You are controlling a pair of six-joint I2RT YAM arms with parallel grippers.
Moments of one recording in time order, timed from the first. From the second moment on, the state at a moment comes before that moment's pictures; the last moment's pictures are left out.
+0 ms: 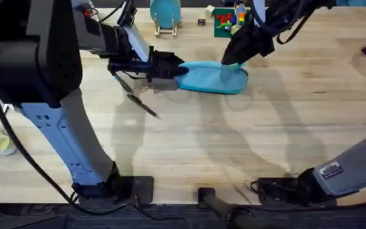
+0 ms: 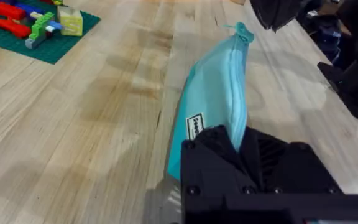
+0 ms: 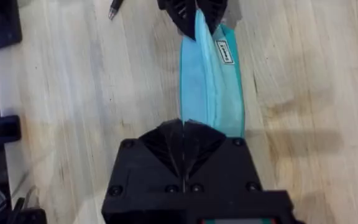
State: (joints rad) left arm 0.01 2.10 1.18 -0.58 1.43 1.20; right arm 0.21 1.85 1.65 -1.26 -0.66 -1.07
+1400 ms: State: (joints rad) left arm 0.01 2.10 1.18 -0.58 1.43 1.20; right arm 0.16 1.66 1.65 -1.31 -0.47 -1.00
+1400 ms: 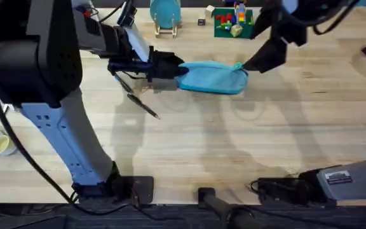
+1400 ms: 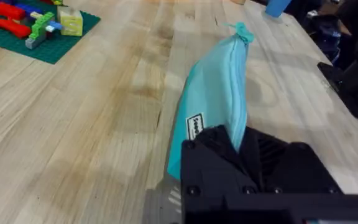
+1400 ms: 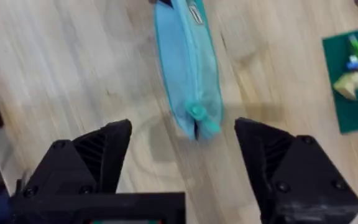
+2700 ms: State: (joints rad) left arm 0.01 2.10 1.18 -0.58 1.43 1.20; right arm 0.08 1.74 1.65 -1.26 -0.44 -1.32
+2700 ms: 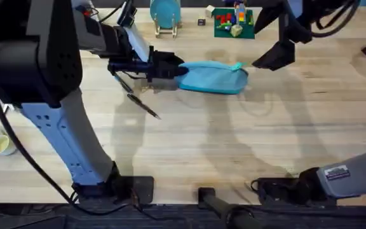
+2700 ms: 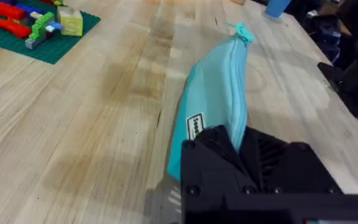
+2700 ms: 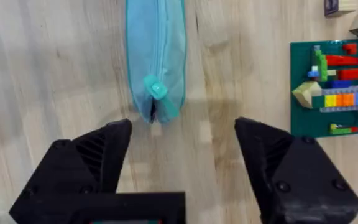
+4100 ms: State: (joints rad) left arm 0.01 2.10 1.18 -0.58 1.43 1.20; right arm 0.17 1.86 1.65 -1.22 -0.44 -1.32
